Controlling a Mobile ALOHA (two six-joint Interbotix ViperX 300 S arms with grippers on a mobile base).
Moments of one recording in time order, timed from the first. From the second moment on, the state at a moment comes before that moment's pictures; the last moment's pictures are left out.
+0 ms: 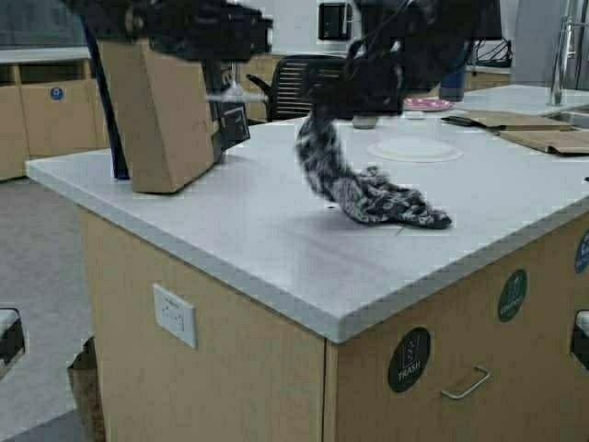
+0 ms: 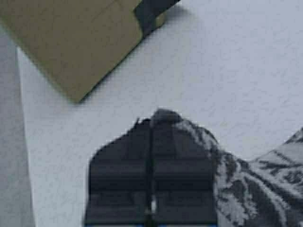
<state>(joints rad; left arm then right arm) -0.49 0.02 0.73 0.09 -0.66 -0.06 0.46 0.53 0.30 -0.10 -0.57 0.33</state>
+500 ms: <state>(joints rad) -0.49 -0.07 0.59 0.08 -0.49 -0.07 0.80 0.77 0.15 -0.10 -0.59 0.39</state>
